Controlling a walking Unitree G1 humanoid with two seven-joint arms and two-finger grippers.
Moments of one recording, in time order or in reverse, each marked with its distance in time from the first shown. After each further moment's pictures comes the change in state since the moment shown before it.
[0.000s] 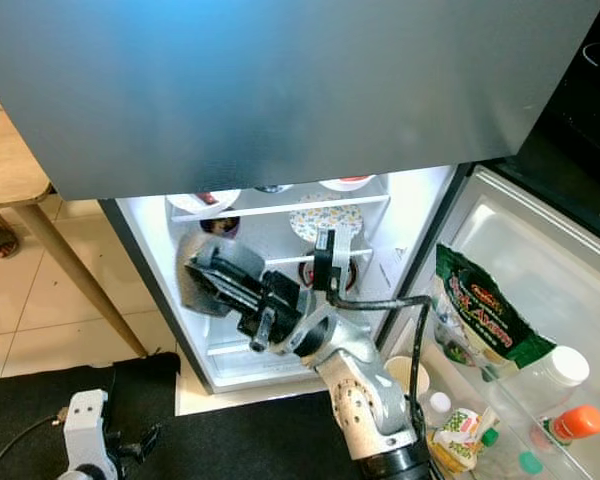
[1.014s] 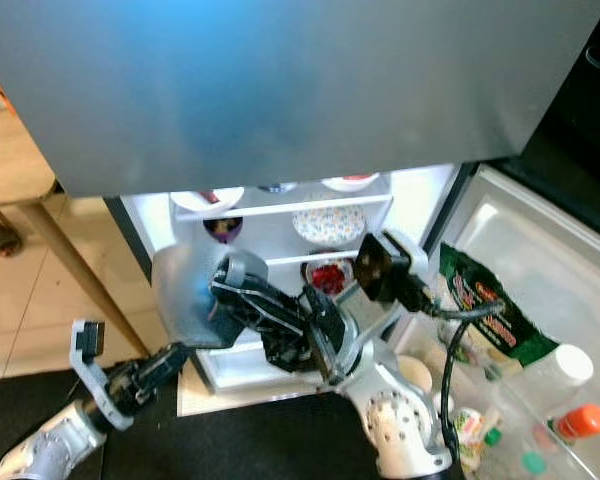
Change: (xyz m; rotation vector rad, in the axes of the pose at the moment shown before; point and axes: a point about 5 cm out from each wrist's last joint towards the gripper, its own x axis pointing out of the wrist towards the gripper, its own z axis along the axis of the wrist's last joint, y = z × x) left arm -0.017 -0.063 0.088 -0.337 -0.239 -1.038; right arm -0.010 0.023 0.024 0.205 -0.166 0.220
